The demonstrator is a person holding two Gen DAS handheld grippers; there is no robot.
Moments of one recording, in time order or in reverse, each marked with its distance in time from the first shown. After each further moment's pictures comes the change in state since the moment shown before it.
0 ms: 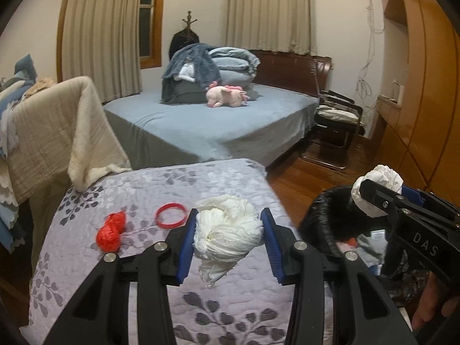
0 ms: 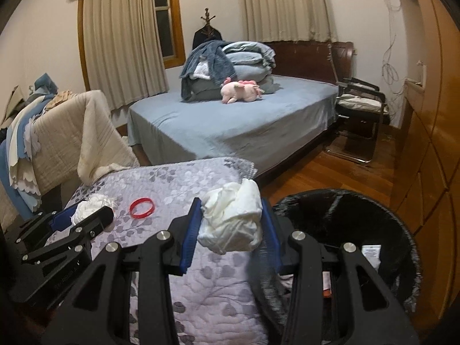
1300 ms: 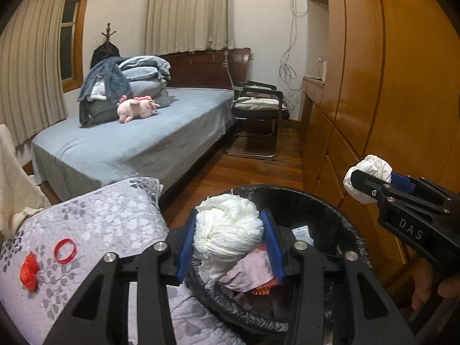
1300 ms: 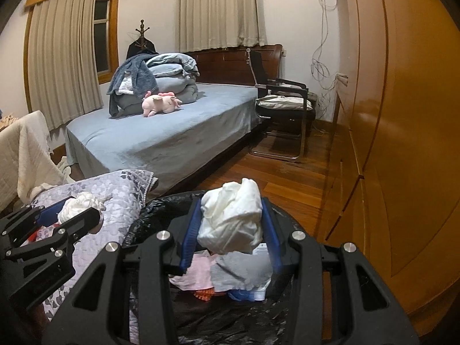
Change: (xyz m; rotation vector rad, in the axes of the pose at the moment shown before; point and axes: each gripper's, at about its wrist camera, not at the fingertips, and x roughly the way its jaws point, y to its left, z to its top) left arm 0.020 -0.170 0.010 0.205 -0.003 -0.312; right arm -0.049 -0.160 -0.026 0.100 -0.030 -0.308
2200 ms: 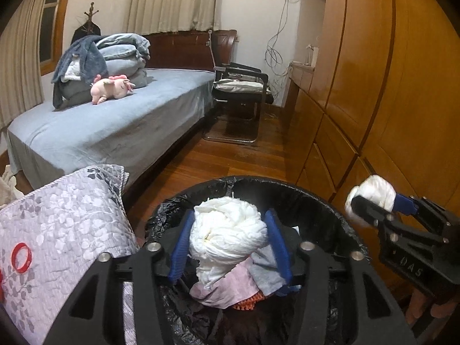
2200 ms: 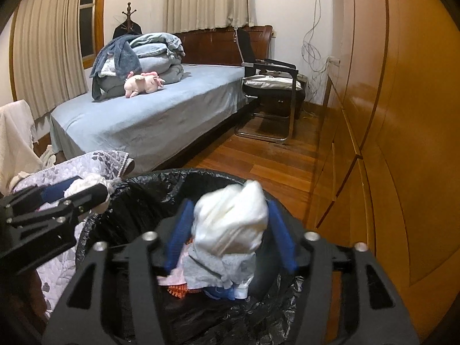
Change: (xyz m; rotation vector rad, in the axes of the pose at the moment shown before) left arm 0.086 0.002 0.003 -0.028 0.086 -0.119; right arm 0.058 -0.017 -0.018 -0.007 0.087 -0.073
